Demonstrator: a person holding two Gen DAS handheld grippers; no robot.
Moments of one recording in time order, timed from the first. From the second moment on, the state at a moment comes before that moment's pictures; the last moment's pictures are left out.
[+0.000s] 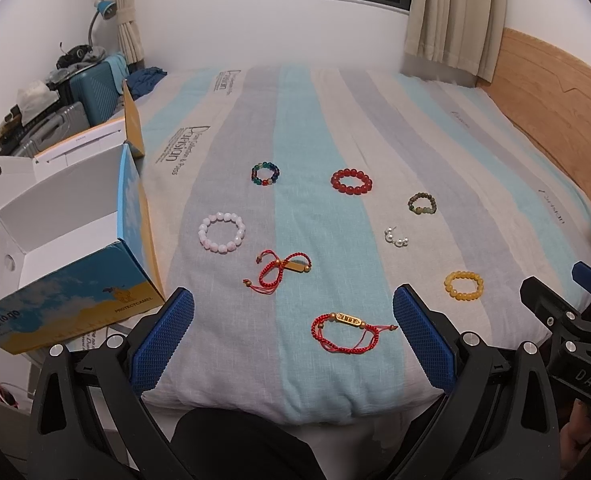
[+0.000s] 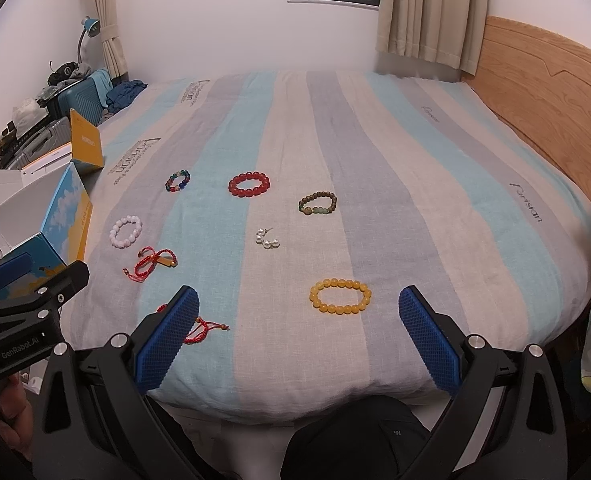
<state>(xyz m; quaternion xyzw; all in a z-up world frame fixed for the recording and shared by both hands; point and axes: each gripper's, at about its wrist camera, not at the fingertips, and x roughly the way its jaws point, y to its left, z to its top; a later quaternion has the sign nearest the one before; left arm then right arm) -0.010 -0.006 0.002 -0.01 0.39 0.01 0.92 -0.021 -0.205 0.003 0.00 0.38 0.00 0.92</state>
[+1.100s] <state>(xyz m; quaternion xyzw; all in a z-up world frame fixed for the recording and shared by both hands) 0.139 -0.004 -0.136 0.02 0.52 -0.03 0.85 0.093 -0.285 -0.147 0.01 0.56 -0.02 0.83</state>
